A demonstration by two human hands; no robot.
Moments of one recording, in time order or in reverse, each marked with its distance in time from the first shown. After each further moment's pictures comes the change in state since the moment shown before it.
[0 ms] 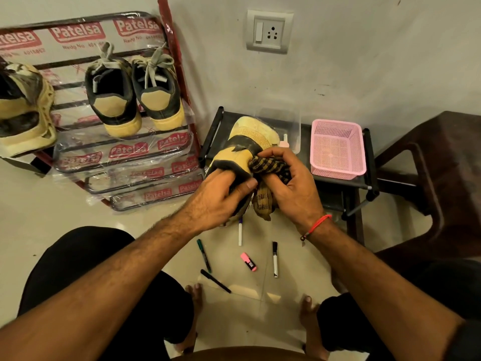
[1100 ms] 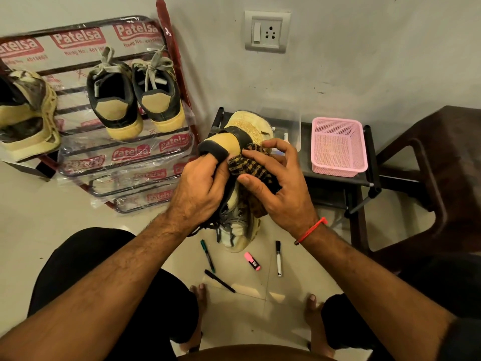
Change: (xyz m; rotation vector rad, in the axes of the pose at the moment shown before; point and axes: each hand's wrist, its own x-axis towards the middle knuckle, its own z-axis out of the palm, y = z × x) left_hand 0.001 0.000 -0.018 0.075 0.343 0.251; right_hand -0.009 -0.010 0.010 -0.161 -0.010 -0.192
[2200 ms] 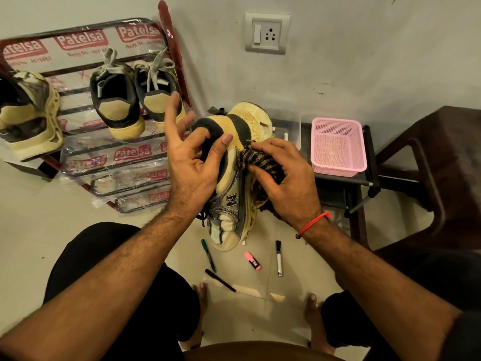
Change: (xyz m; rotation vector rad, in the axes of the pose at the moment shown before) left_hand 0.020 0.003 0.000 -0.103 0.334 -0.127; right_hand 0.006 -0.009 -0.003 -0.208 0.089 -0.027
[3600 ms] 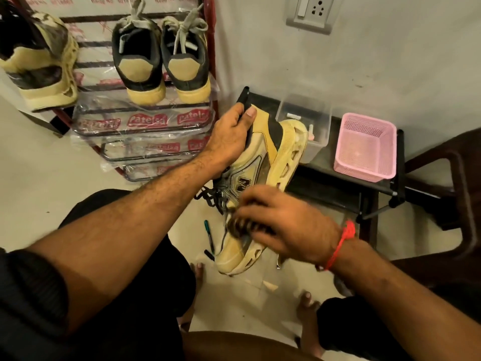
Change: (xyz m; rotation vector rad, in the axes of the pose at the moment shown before) left_hand 0.027 -0.041 0.031 -0.096 -0.310 -0.509; right_hand -0.028 -0.002 0.003 -0.198 -0.747 -0.525
